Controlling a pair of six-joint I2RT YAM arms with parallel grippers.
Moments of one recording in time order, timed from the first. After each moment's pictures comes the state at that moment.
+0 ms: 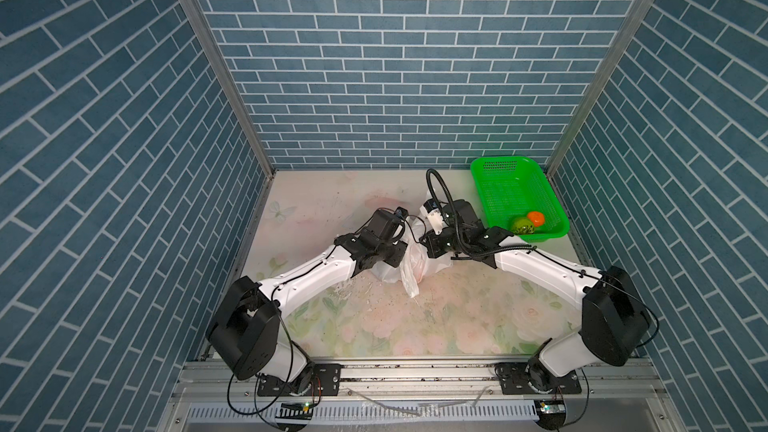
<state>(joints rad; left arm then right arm) -0.70 1.49 1.03 -0.38 -0.02 -0.14 0.74 1.53 1.09 -0.30 -0.21 0.23</state>
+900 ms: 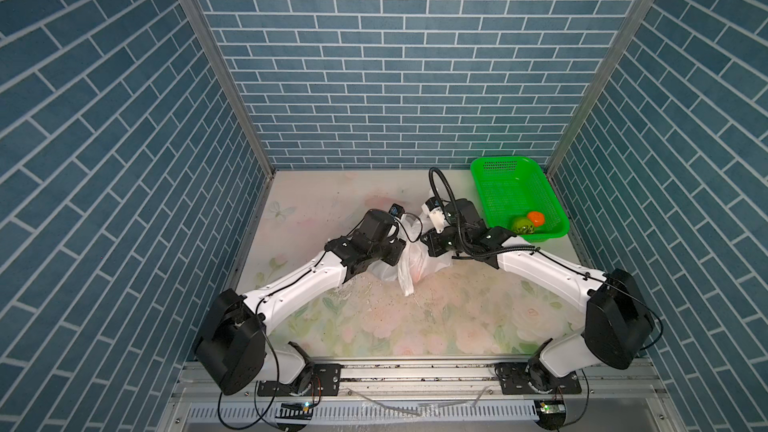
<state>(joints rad) -0.69 1.38 0.98 -0.33 -0.01 -0.12 0.73 1.51 1.09 -0.30 -0.21 0.24</state>
